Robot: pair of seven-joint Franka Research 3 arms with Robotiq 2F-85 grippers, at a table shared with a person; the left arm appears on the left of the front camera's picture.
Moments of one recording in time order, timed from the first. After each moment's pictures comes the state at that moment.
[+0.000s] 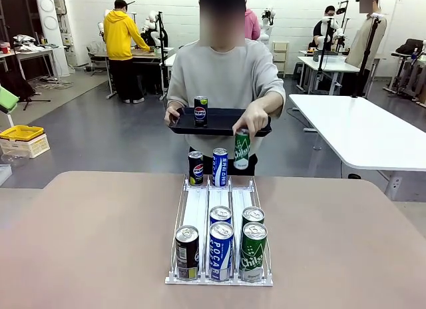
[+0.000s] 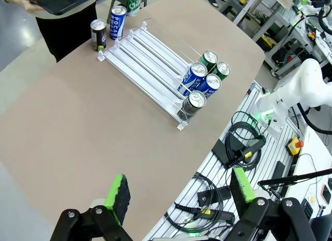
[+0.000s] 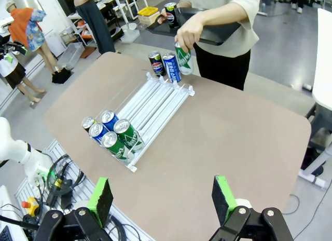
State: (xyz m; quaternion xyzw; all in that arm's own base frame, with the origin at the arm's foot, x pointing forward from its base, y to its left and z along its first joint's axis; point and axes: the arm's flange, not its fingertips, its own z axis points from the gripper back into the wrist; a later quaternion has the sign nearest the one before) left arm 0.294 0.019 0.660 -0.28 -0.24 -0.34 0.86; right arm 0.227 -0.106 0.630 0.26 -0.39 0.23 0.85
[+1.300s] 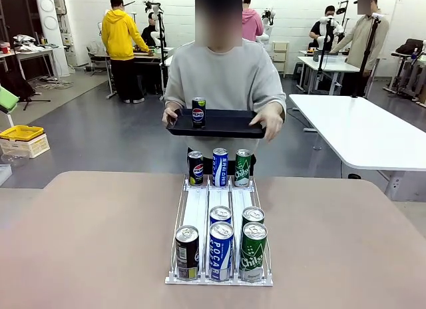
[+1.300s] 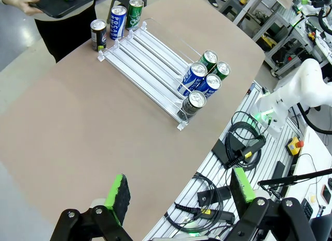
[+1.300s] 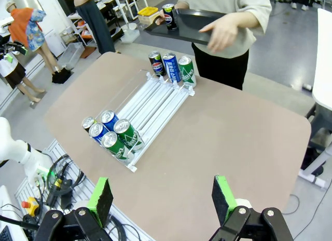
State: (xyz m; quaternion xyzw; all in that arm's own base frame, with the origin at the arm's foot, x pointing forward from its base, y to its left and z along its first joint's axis) left arm 0.294 0.019 0.660 -0.28 -0.24 -0.34 0.86; right arm 0.227 -0.106 0.630 0.26 -0.39 0.23 0.85
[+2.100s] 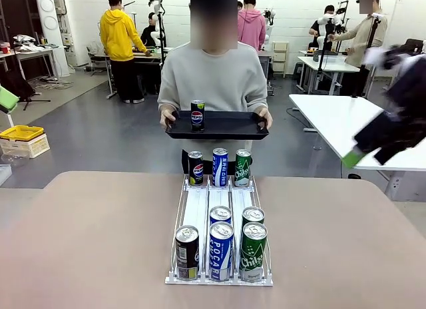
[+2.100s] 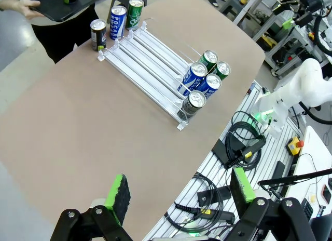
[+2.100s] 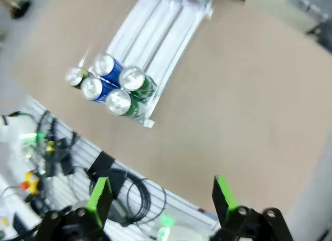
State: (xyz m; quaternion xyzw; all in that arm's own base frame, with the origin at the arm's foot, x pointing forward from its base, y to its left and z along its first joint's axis) left arm 0.294 0.018 0.660 -0.28 -0.24 -0.34 0.86; right arm 0.274 0.119 0.609 0.12 -0.16 0.22 0.96
